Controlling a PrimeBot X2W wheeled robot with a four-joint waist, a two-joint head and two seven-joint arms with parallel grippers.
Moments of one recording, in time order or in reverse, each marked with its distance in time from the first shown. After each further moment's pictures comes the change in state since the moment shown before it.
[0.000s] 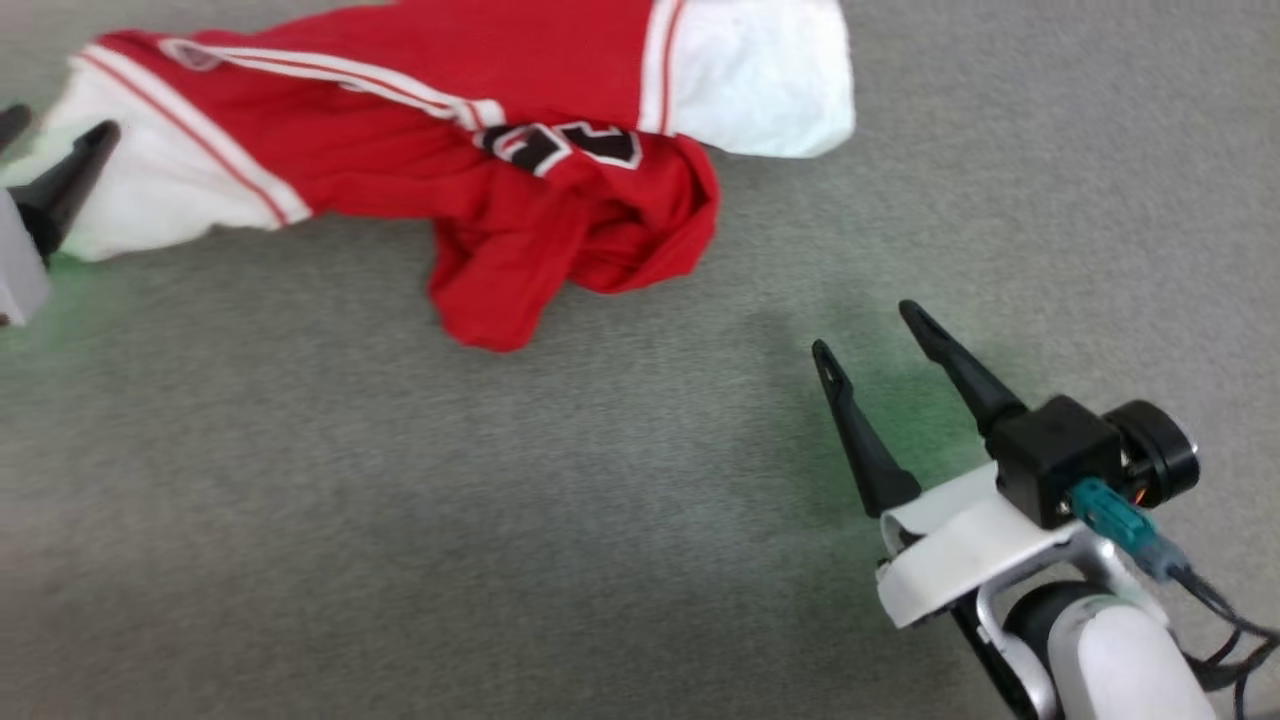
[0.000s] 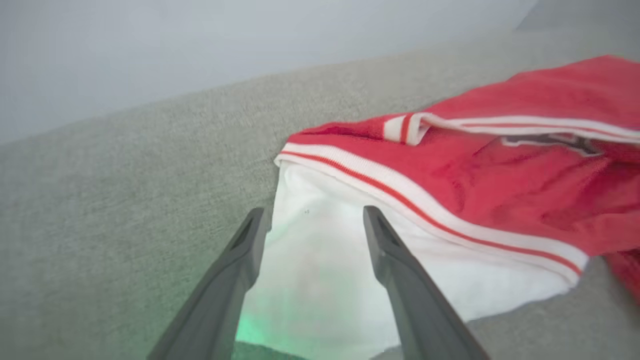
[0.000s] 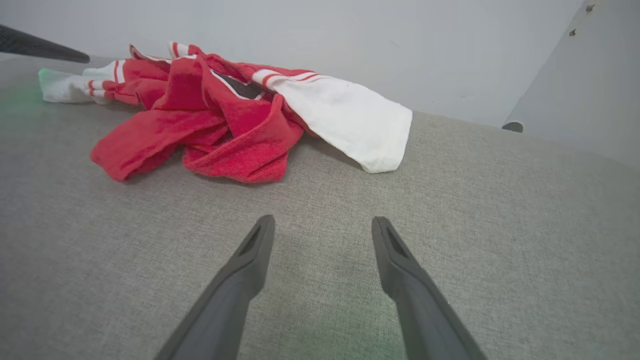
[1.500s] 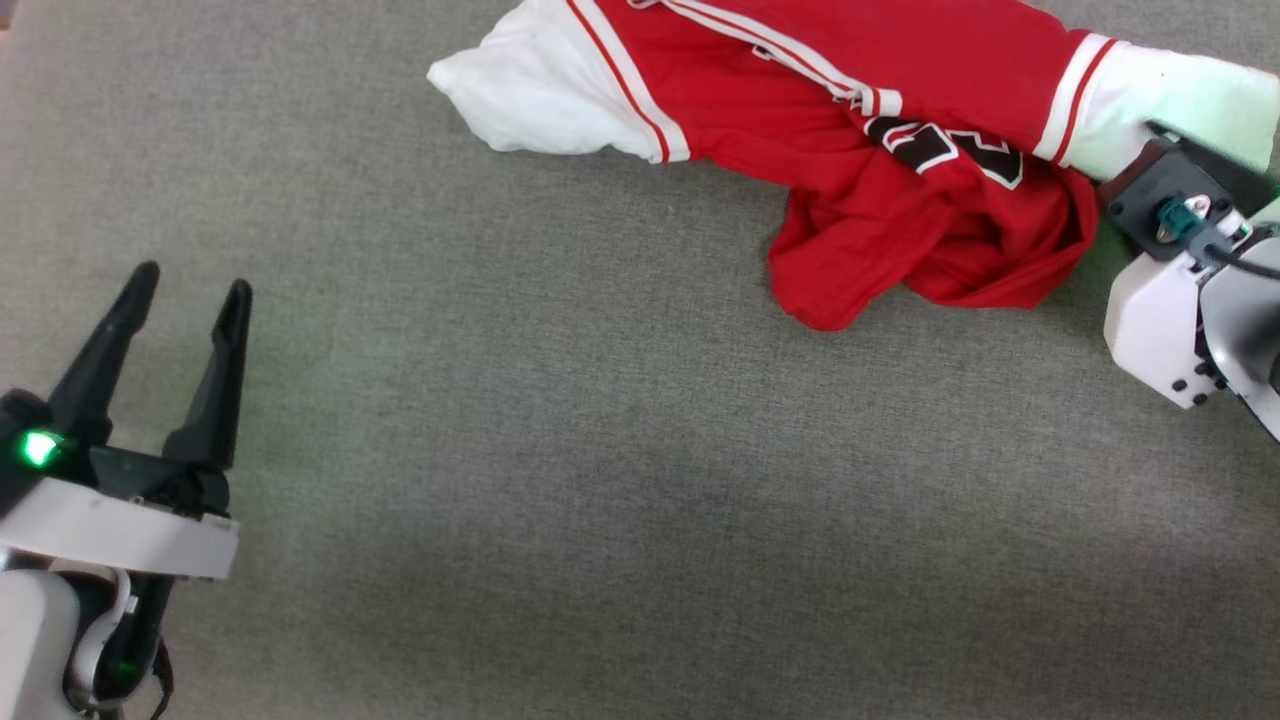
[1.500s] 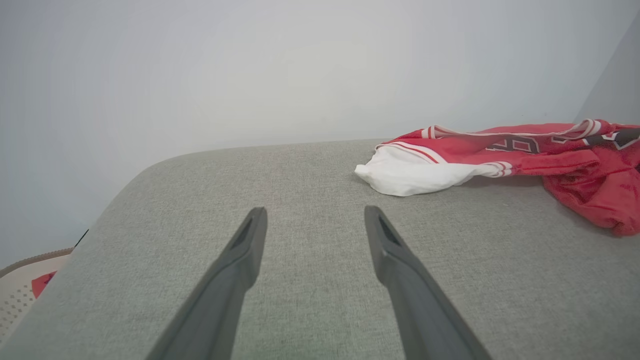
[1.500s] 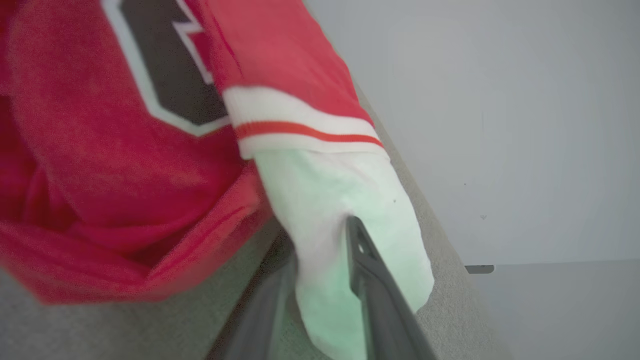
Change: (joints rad) left arm 0.865 -0.374 0.837 -0.501 0.600 0.007 -0.452; right arm -0.538 -0.615 0.297 0.253 0.000 0.000 0.351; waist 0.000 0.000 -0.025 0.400
